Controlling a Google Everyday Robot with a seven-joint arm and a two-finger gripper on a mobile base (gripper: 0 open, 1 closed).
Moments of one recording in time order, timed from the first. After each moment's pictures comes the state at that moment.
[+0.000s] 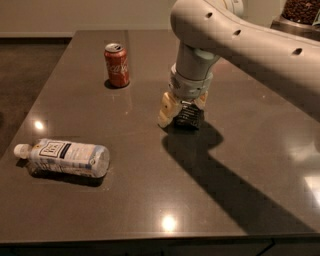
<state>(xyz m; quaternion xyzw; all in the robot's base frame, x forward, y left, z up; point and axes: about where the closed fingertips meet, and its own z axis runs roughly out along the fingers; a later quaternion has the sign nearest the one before) 0.577 -0.078 0.833 -0.26 0.96 0.03 0.09</state>
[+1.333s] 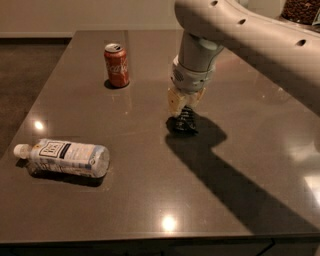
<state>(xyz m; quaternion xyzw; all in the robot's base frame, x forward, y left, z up) 0.583 -0.077 0.849 -0.29 0.95 0.05 0.09</state>
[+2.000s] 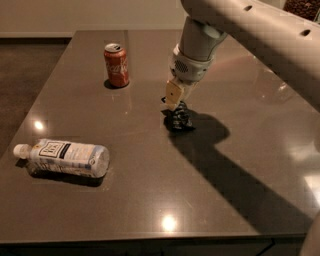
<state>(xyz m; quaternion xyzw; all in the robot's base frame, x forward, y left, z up) 0.591 -0.066 0.870 -0.41 0.90 0.07 0.10</state>
